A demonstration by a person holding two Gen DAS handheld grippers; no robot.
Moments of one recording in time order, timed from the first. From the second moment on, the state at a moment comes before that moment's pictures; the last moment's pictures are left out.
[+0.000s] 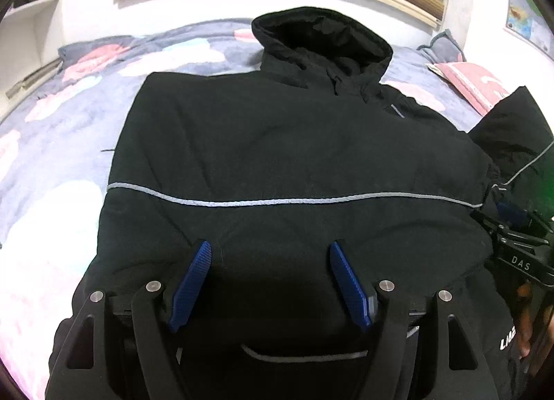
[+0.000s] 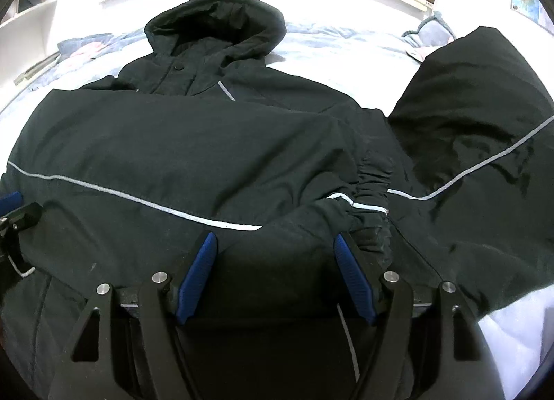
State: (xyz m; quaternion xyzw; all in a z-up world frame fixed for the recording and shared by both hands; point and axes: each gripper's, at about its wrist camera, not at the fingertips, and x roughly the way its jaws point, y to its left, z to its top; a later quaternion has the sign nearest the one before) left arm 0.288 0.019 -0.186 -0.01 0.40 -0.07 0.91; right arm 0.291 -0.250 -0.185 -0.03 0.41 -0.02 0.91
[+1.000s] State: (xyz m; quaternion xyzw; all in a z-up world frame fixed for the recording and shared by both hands) left arm 0.360 -0.271 -0.093 -0.02 0.52 -0.26 0.81; right arm 0.333 -0.659 -0.105 0.25 0.46 -0.05 0.85
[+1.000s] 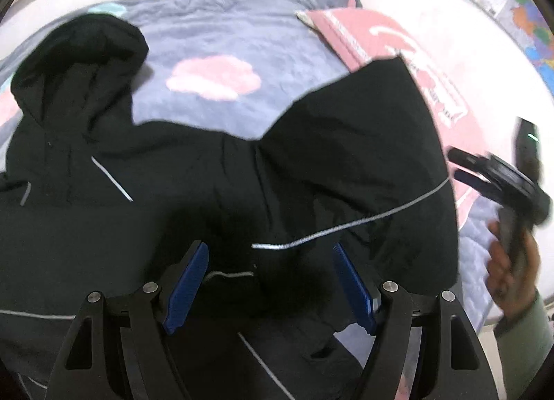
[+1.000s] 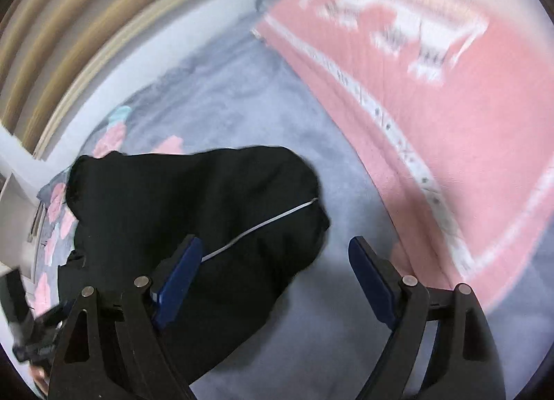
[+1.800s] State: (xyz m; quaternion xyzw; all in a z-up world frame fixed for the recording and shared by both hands) left arm 0.384 -0.309 -0.131 0.07 0.53 -0.21 0.82; right arm 0.232 -0.751 -0.057 0.22 0.40 -0.16 0.87
